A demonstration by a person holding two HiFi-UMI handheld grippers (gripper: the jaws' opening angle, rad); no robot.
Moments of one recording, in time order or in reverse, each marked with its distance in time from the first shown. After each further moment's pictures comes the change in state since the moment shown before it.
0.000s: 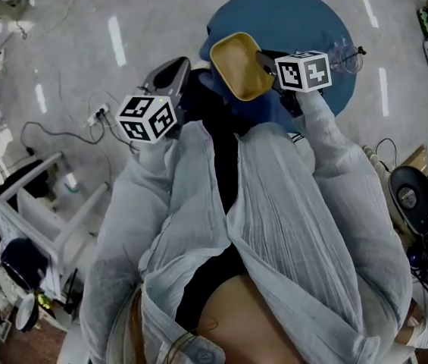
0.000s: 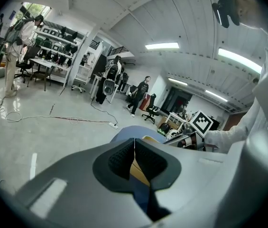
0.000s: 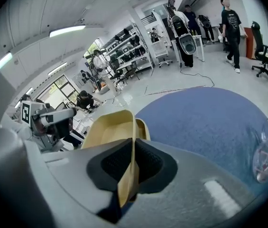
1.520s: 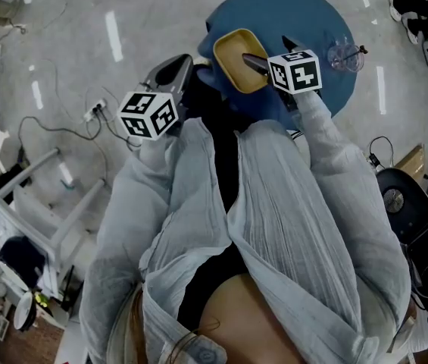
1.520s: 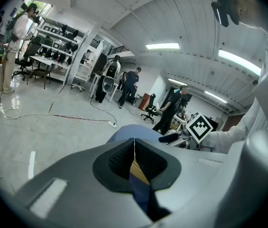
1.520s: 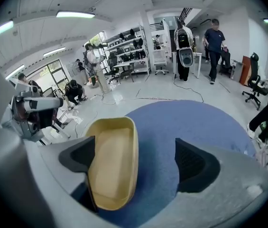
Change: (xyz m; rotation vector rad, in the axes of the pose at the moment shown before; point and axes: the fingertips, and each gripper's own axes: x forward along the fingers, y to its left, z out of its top) left arm 0.007 -0.002 -0.008 -0.017 0.009 -0.009; right arm 0.007 -0.024 0.006 -0.157 -0.026 -0.196
